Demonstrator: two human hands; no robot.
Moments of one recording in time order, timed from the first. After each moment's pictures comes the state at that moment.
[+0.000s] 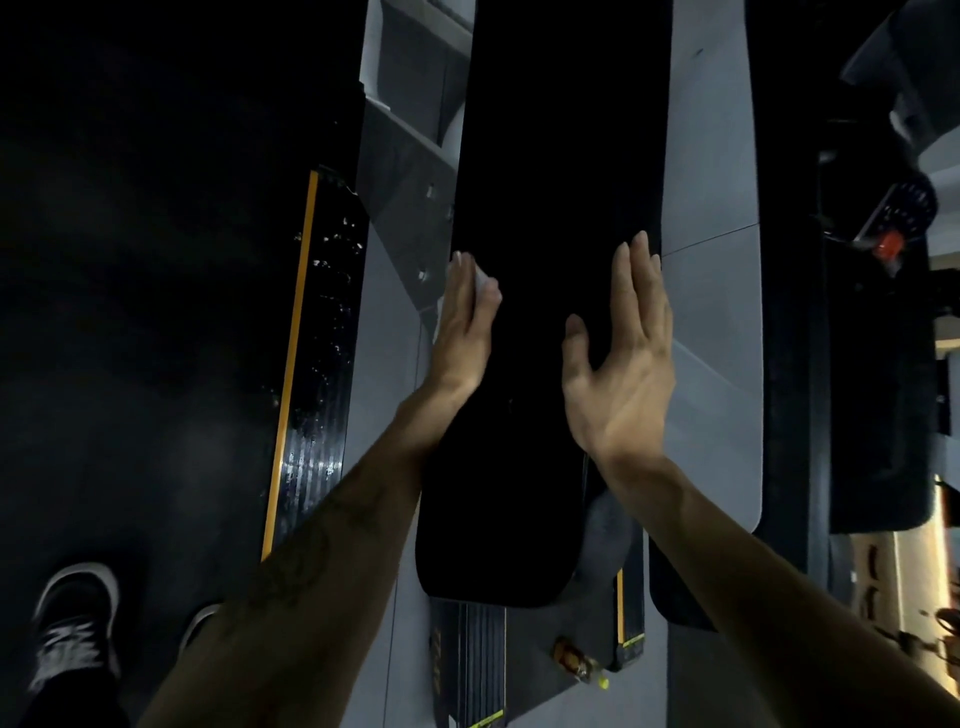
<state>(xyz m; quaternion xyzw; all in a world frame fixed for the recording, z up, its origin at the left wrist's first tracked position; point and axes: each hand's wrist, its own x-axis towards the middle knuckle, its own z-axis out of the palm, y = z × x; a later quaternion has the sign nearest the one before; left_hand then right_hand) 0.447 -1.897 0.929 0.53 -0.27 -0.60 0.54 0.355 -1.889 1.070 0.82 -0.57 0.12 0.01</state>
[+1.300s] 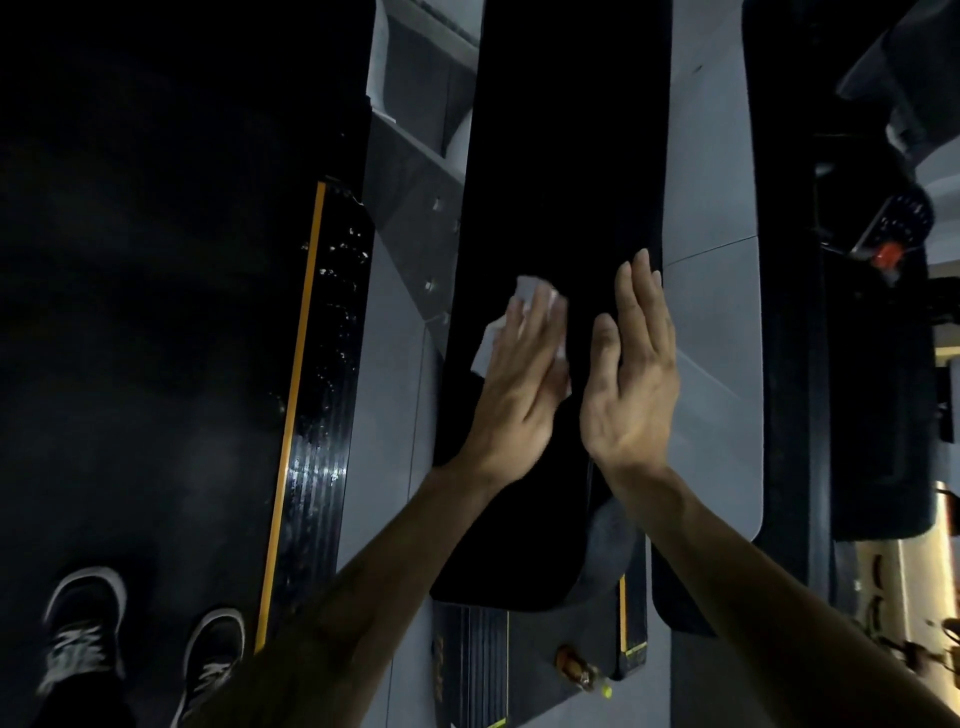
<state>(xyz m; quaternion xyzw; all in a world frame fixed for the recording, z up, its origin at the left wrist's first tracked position) 0.412 -1.852 0.968 0.47 -0.46 -0.46 0.60 0.354 -1.889 1.071 0.80 -0.57 0.17 -0.04</state>
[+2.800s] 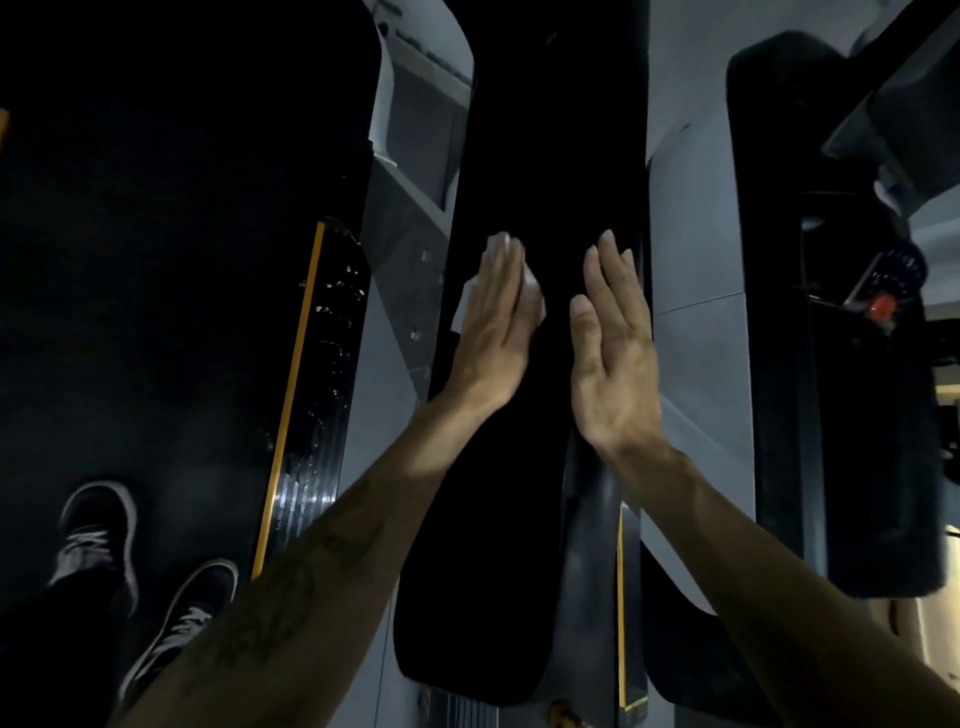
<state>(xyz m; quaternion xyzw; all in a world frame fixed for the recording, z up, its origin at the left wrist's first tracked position) 0.457 -1.962 0.977 0.53 -0.40 -0.50 0.57 0.370 -1.966 1.085 0.83 -0.53 0.12 -0.11</state>
